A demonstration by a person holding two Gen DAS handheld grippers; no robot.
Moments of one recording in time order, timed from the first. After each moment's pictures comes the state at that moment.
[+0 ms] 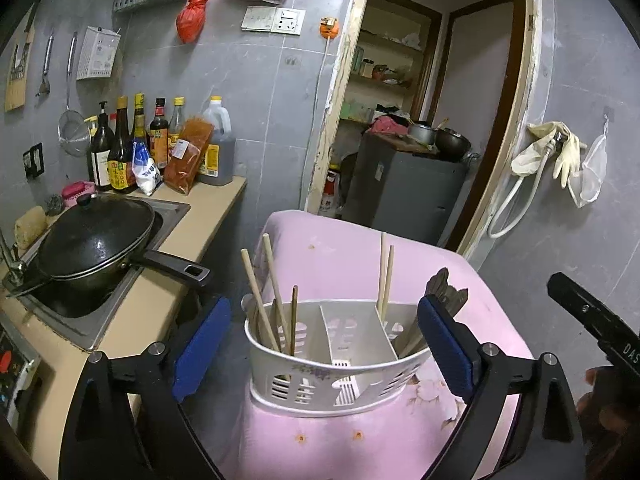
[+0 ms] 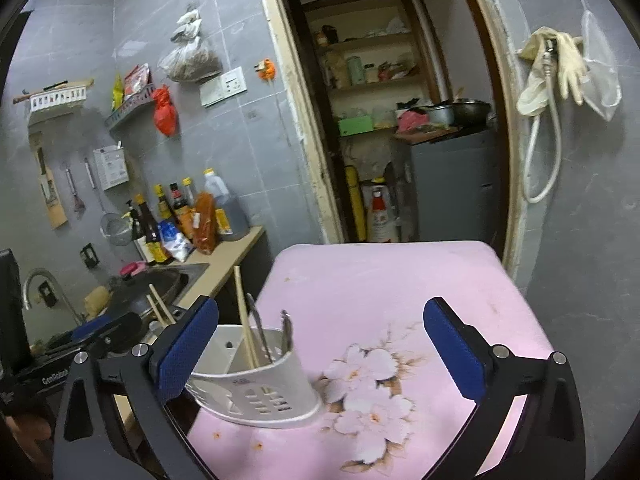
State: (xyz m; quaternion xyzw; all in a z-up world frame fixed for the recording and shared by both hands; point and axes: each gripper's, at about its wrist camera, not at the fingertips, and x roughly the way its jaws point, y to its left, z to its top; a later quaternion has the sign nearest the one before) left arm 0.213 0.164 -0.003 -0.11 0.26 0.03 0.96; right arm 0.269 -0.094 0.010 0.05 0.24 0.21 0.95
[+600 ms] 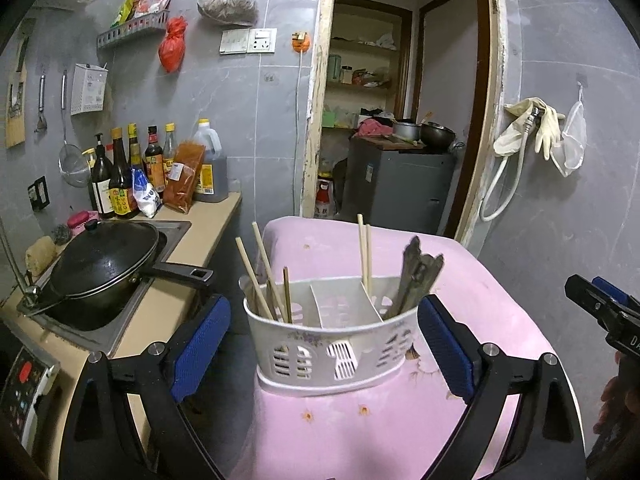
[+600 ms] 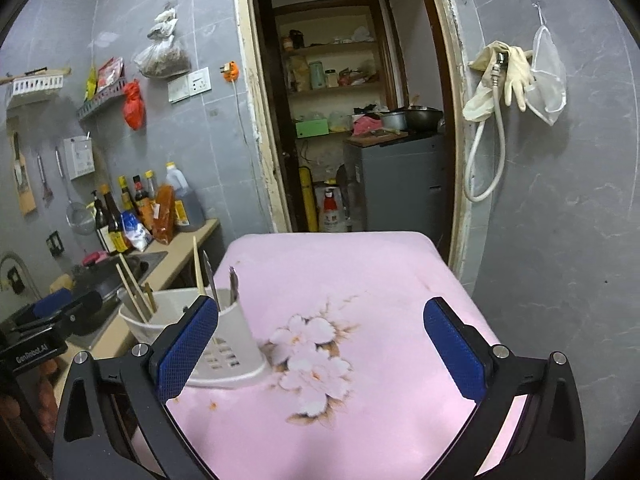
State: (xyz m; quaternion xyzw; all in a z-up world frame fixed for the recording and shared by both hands) left arm 0.171 0.134 -0.010 -0.05 0.24 0.02 0.97; right arm 0.217 -0.135 0.002 0.02 0.24 0.14 0.96
